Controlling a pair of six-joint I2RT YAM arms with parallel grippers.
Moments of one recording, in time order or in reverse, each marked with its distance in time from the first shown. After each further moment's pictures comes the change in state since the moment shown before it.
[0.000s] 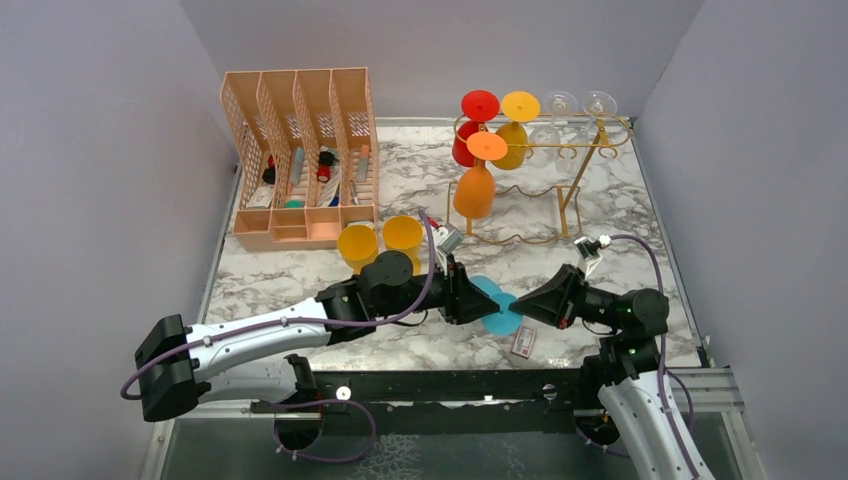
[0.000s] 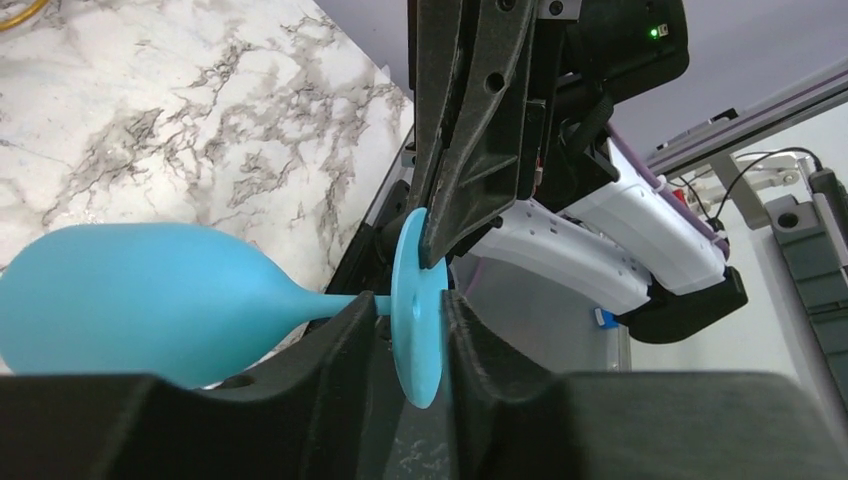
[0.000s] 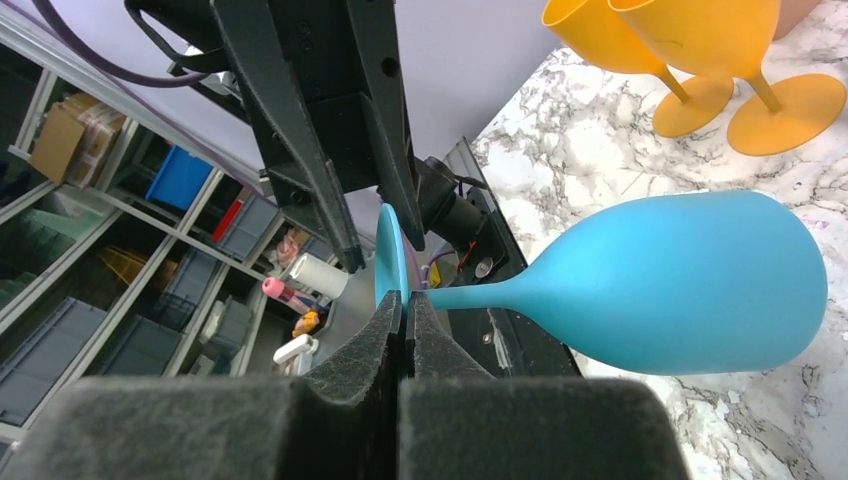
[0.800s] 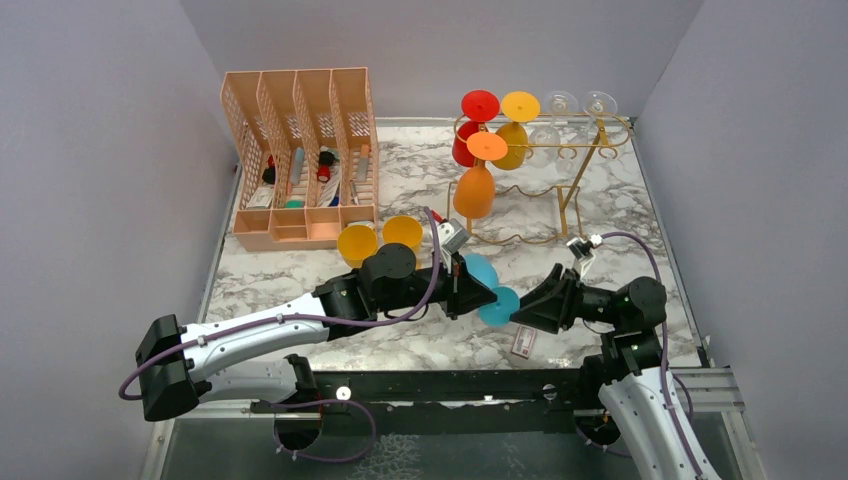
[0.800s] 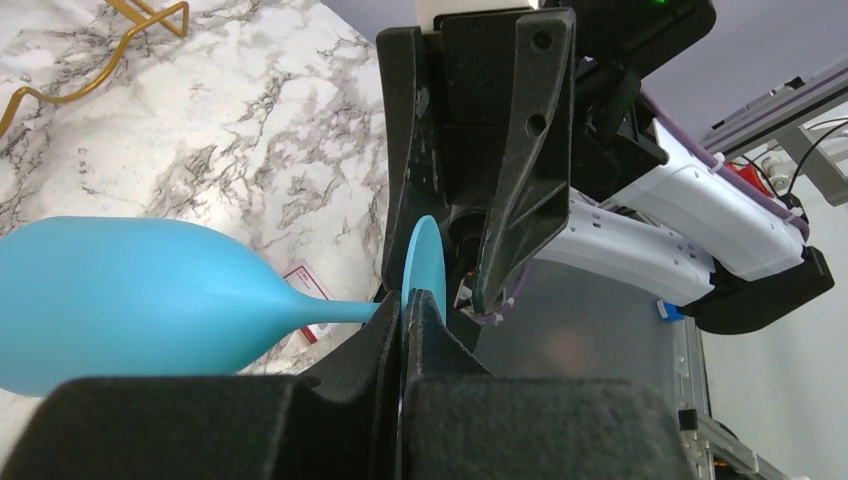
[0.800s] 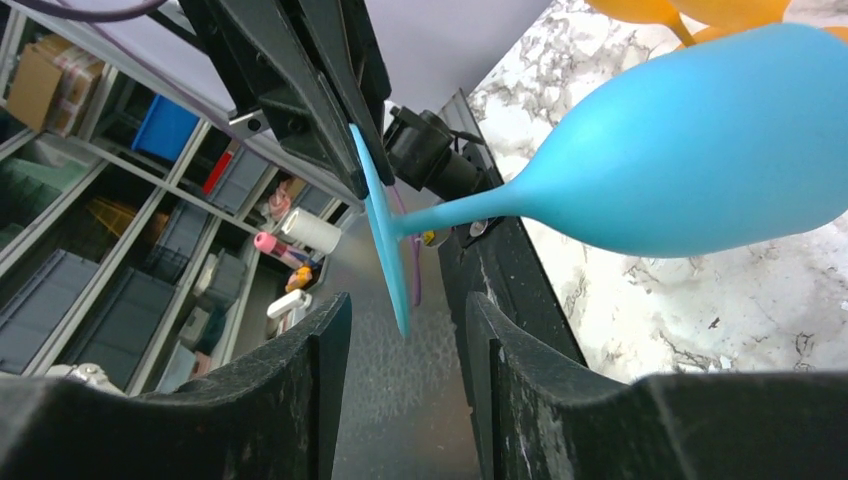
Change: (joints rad) left arm 0.000 0.011 0.094 -0.120 -0.021 0.159; right arm -0.002 0.044 0.050 -0.141 -0.085 -0.142
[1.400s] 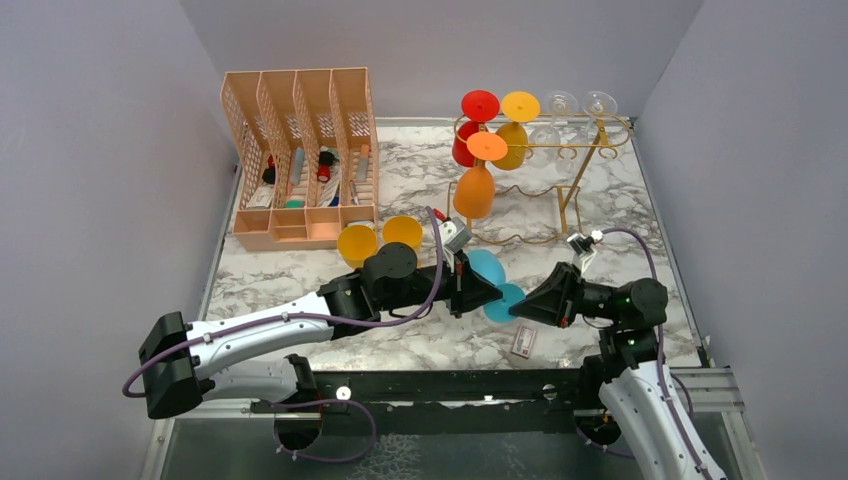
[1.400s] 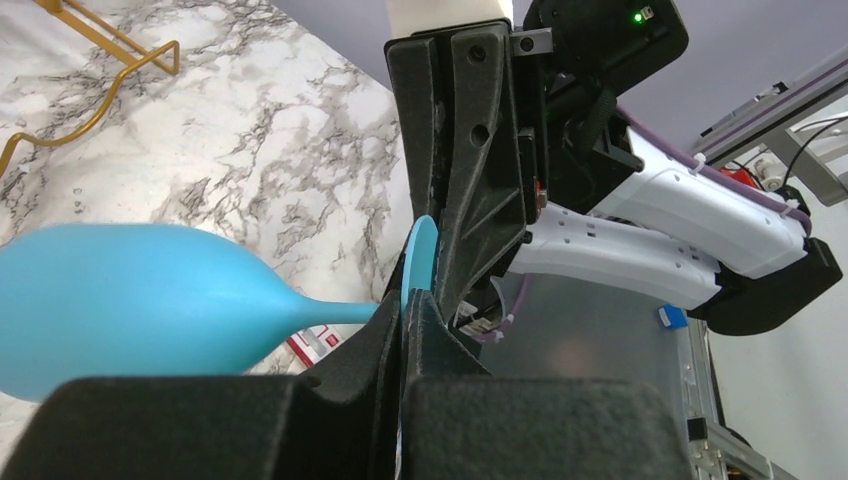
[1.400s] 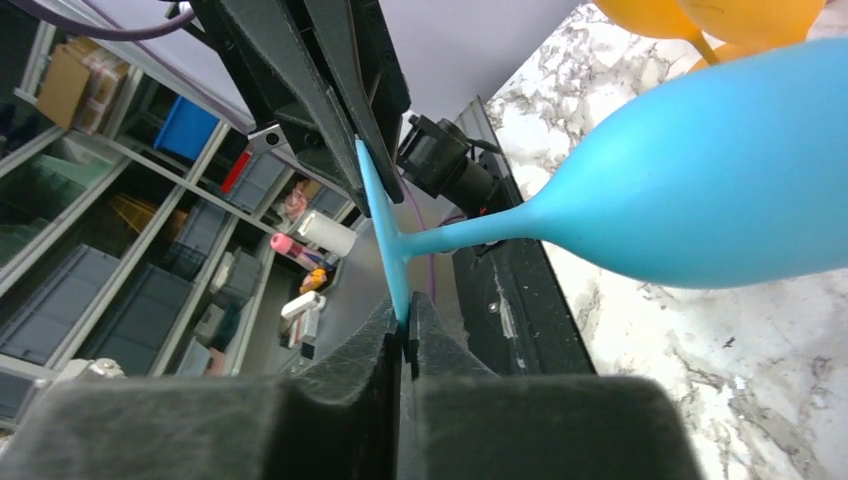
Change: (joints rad) left arm 0.000 0.026 0.000 0.078 0.002 0.023; right arm 0.002 0.050 -0.013 0.167 -0.025 0.106
